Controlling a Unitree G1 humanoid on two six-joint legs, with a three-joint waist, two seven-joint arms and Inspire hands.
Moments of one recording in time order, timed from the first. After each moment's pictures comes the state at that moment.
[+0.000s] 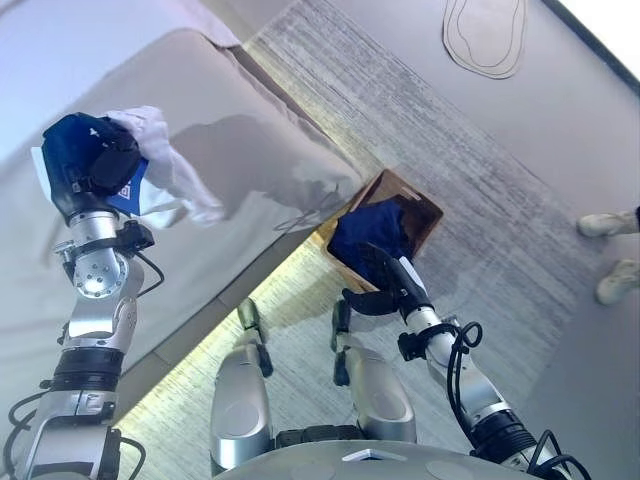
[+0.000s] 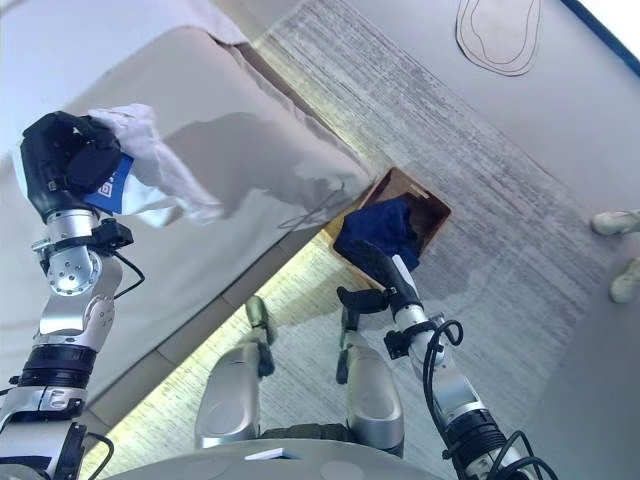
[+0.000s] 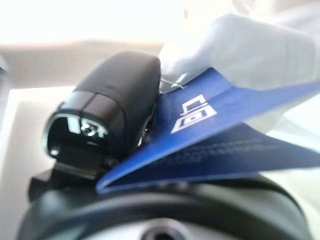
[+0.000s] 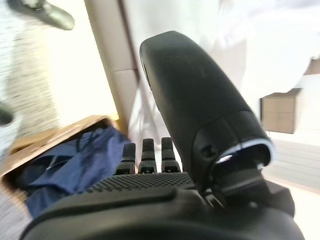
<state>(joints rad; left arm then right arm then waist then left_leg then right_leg) -0.26 0.58 0.08 0.16 -0.47 -0.32 0.37 0.01 -0.33 0.32 0.26 0.05 -0.08 -0.05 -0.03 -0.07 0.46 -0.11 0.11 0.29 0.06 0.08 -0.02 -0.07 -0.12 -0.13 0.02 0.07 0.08</state>
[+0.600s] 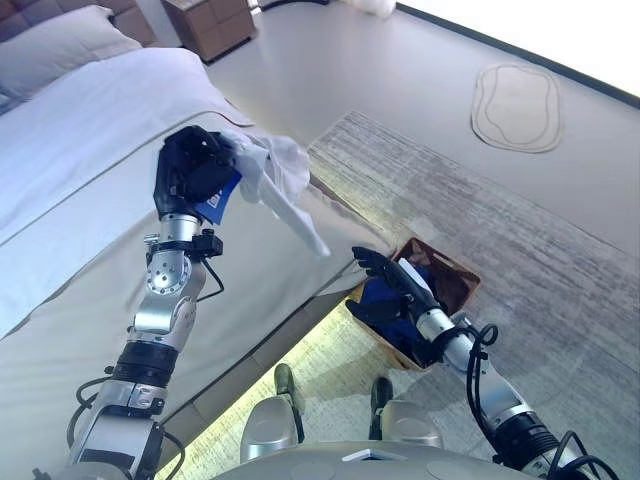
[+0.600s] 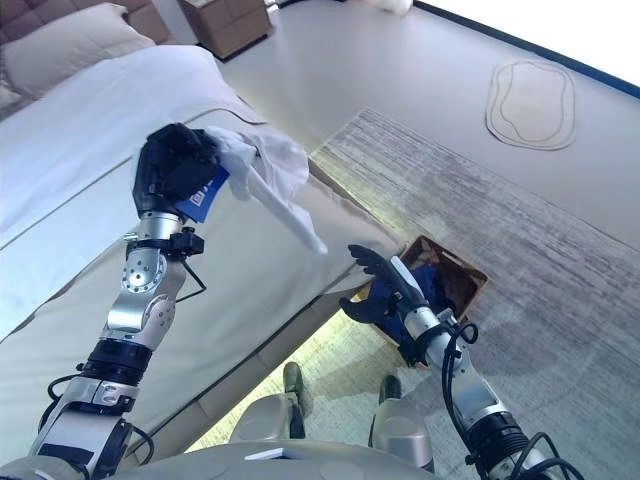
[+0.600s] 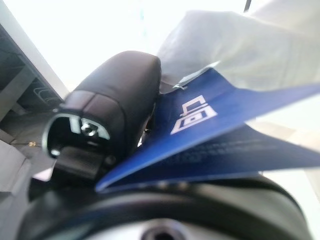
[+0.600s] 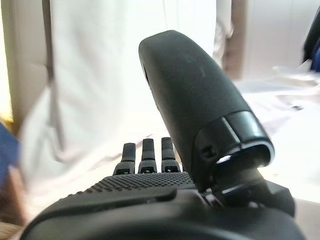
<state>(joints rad) -0.27 0.44 -0.09 0.17 -0.55 -0.27 0.16 -0.02 -0.47 0.34 0.20 0.01 -0.24 0.00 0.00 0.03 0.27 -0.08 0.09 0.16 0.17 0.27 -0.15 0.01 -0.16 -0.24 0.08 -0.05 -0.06</state>
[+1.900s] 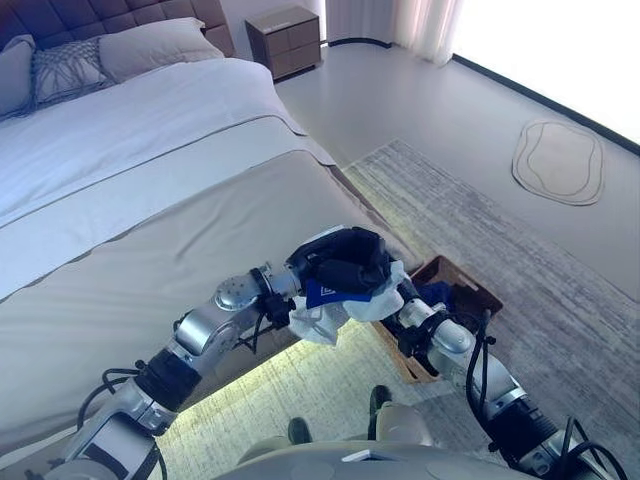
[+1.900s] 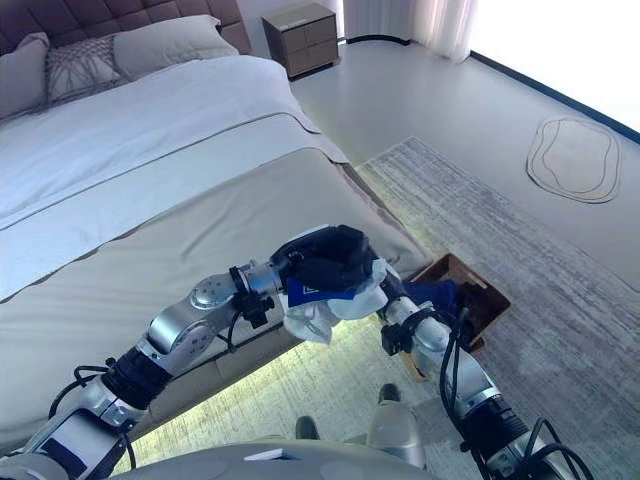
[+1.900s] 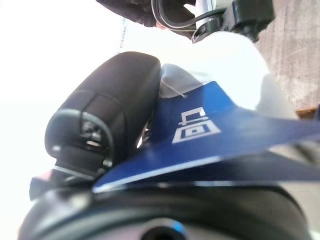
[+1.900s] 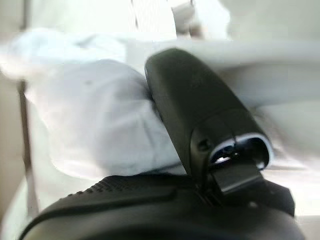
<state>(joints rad) -0.31 0.48 -0.51 -0.06 -0.69 0.16 -0.41 -0.07 -0.46 0.40 0.07 0.37 0.03 -0.01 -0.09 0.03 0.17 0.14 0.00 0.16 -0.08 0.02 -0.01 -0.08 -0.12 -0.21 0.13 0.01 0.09</state>
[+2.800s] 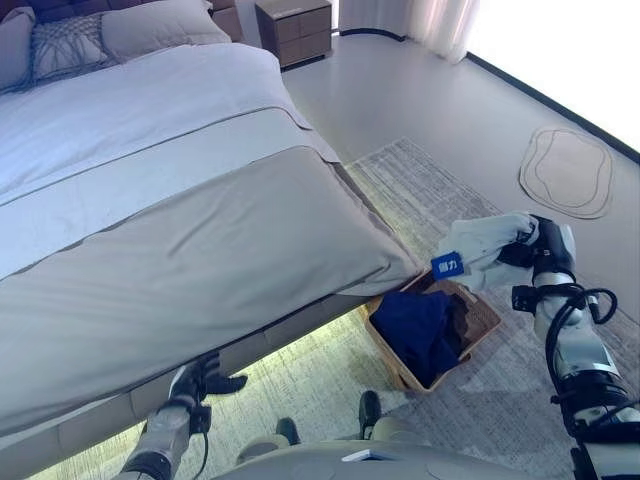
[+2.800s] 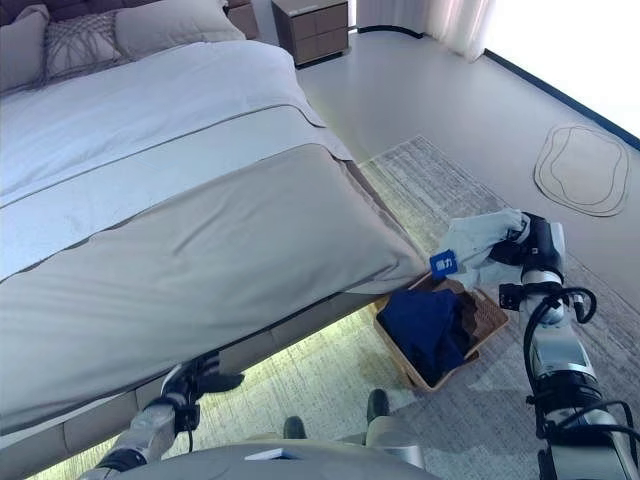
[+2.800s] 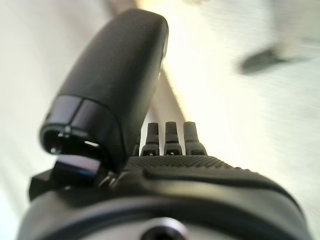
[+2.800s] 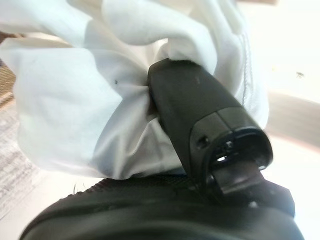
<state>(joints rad) 0.02 0.30 -0.13 1.09 -0.19 -0.02 0.07 -0.26 -0.64 -0.02 0.54 0.19 0.03 -0.19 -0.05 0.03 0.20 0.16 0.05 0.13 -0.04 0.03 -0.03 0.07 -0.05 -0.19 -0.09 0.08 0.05</state>
